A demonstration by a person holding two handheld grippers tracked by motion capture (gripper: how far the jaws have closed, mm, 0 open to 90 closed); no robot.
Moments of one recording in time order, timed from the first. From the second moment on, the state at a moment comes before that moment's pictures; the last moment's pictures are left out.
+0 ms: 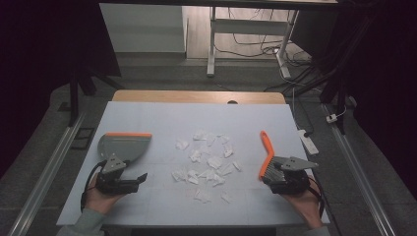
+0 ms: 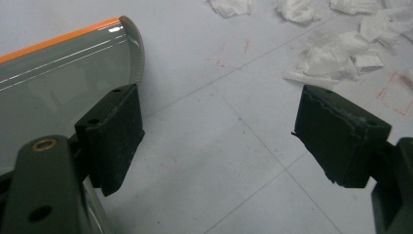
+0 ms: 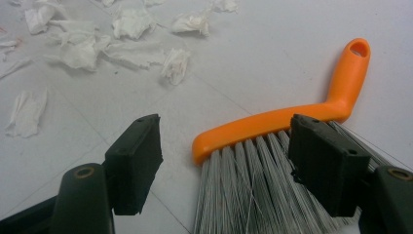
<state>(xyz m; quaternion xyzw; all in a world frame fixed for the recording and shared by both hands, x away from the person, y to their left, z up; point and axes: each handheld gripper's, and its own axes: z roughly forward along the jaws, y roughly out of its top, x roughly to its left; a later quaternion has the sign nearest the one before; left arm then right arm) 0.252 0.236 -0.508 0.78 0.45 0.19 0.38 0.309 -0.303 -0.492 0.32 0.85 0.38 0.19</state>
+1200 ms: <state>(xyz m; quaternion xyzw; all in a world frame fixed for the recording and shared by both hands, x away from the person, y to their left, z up) 0.258 0.229 -0.510 0.80 0.44 0.18 0.37 0.327 -0.284 -0.455 0.36 0.85 0.33 0.19</state>
